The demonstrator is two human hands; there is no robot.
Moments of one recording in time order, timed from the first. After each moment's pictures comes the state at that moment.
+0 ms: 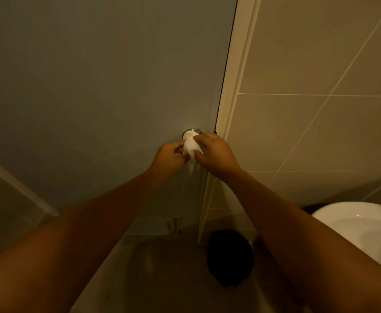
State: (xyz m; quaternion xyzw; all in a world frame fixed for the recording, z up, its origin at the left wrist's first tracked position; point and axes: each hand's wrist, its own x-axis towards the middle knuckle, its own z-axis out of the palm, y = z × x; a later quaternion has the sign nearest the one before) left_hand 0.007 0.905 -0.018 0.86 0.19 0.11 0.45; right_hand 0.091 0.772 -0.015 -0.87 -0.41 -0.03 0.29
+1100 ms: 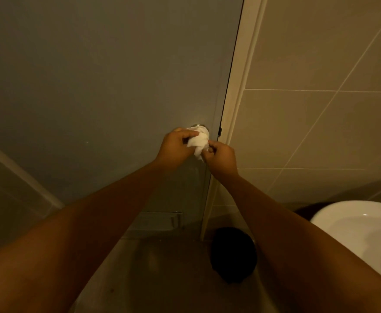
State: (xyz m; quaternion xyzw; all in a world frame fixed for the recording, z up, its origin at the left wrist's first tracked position) left_hand 0.005 0.901 -0.005 0.86 0.16 0.19 0.44; right_hand 0.074 0.775 -0.039 -0.83 -0.23 0.03 0.50
